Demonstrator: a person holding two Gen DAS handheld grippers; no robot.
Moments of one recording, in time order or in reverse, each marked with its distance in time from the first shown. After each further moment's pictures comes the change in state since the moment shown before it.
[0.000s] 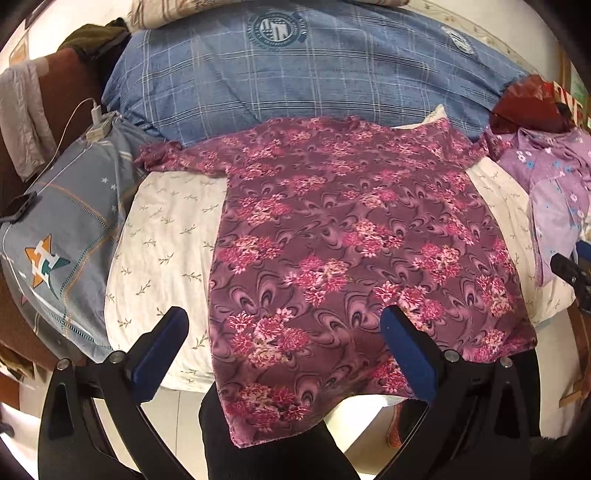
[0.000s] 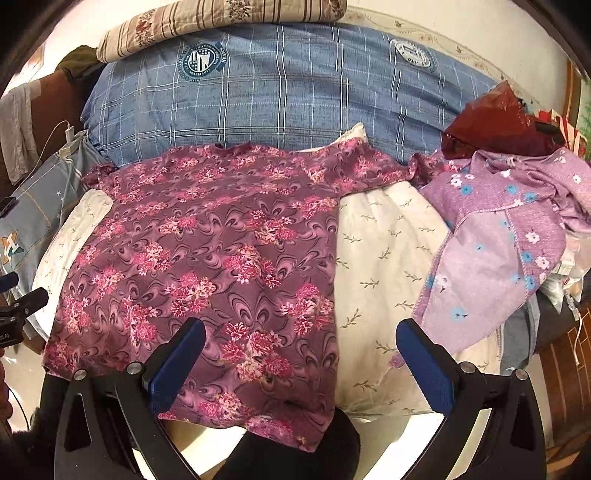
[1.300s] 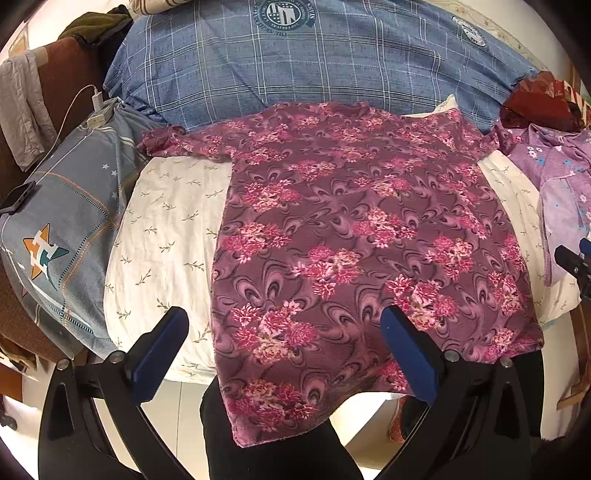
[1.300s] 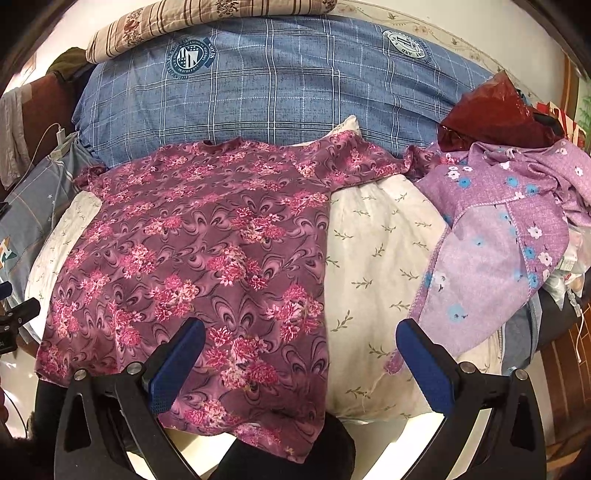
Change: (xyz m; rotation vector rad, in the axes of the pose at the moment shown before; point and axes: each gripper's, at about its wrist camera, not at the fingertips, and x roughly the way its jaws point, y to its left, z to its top) left arm 0.016 0.004 0.001 -0.027 0.057 0.032; right arm 0.019 -0.011 0.005 0.021 0.023 -0.010
